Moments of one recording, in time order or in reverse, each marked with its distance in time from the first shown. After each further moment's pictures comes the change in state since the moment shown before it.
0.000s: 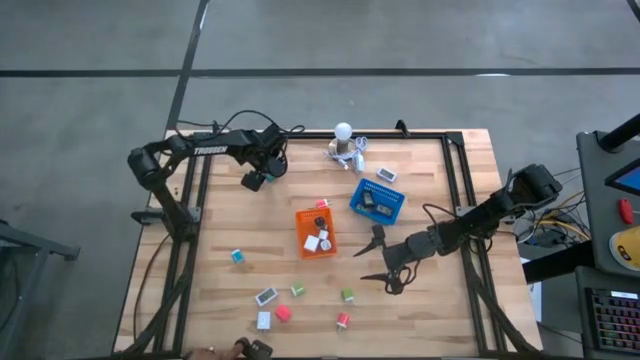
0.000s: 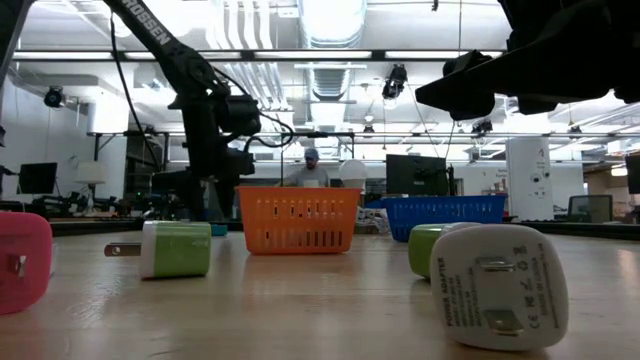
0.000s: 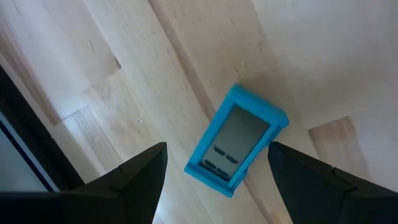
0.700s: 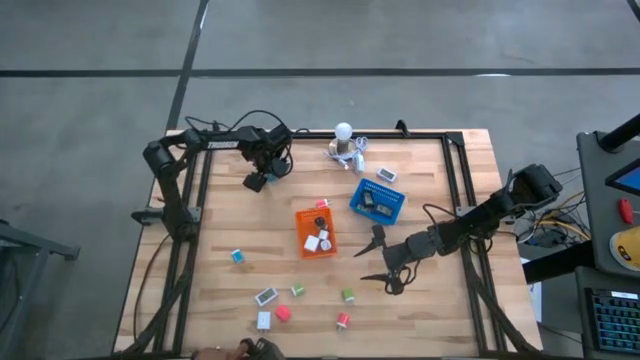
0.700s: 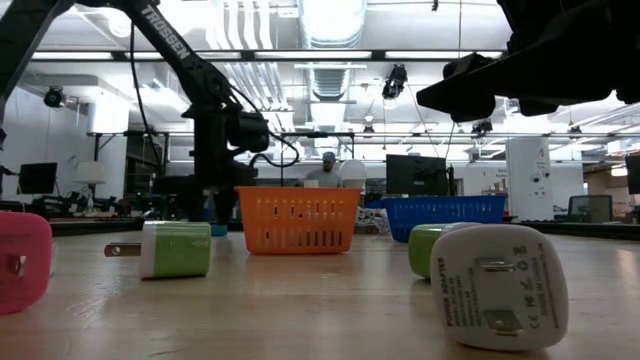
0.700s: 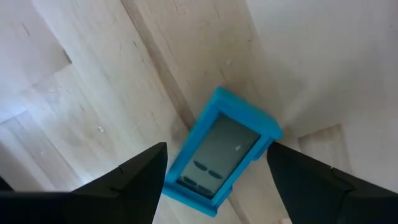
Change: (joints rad) left arm 0.003 0.150 0.106 -0.118 0.033 -0.053; right arm 0.000 0.000 0.000 -0.012 -0.004 0.004
